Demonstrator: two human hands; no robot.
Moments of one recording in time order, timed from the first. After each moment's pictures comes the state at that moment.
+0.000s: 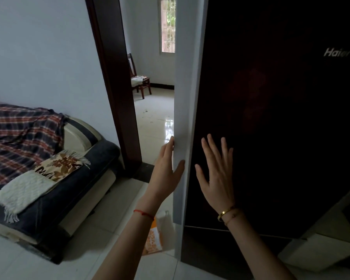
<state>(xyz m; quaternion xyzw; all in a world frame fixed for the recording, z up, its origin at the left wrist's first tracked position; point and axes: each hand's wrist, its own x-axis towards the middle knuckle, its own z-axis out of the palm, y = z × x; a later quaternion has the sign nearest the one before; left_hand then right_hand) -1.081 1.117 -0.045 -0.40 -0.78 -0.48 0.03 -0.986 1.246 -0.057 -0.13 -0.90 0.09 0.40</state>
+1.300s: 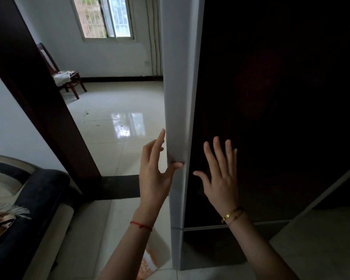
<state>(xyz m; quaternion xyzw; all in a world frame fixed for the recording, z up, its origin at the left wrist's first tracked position) -1.232 1.211 -0.063 -0.48 -0.67 -0.56 0.09 -1.091 1.312 -0.089 -0.28 -0.85 -0.08 0.45</state>
